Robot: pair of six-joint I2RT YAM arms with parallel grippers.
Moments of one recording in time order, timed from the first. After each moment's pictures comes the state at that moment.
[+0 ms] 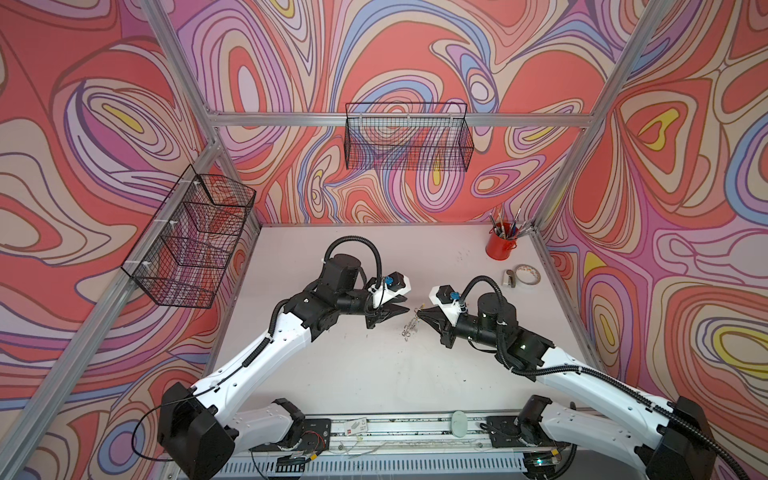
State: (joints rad) left arm -0.60 1.23 1.07 -0.41 0.67 0.52; right arm 0.72 0.99 0.64 0.05 -0.34 -0.06
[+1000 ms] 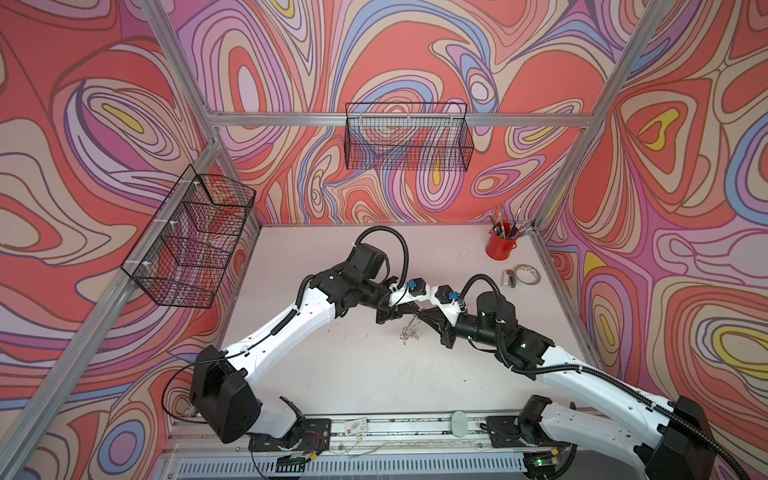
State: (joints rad) left arm -0.67 1.44 1.29 -0.69 0.68 0.76; right arm 0.72 1.00 0.65 0.02 -0.35 -0.07
